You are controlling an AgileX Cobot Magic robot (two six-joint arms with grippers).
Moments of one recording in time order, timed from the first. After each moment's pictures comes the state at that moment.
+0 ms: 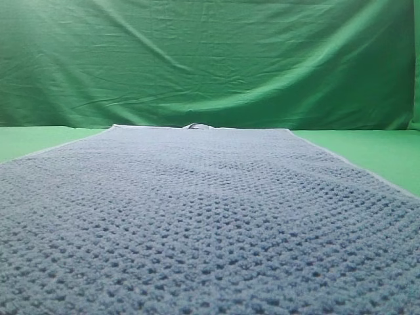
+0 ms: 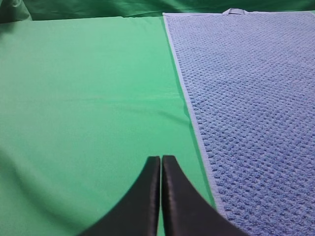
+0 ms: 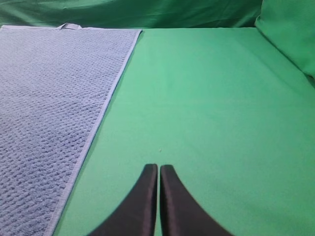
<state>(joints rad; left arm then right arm) -0.02 -0.01 0.01 -0.15 0.35 0.14 0.07 -0.02 0.02 0.16 0.41 -0.19</state>
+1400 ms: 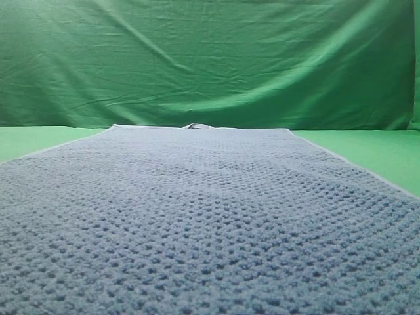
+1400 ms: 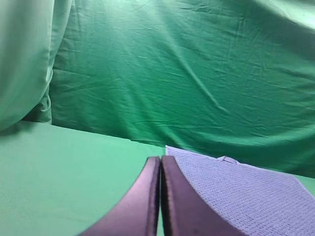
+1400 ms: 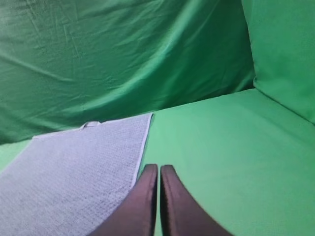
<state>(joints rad) -0.02 -0.01 -0.04 -0.38 -0.07 0.13 0.07 -0.02 0.00 0.40 0.10 -0.17</state>
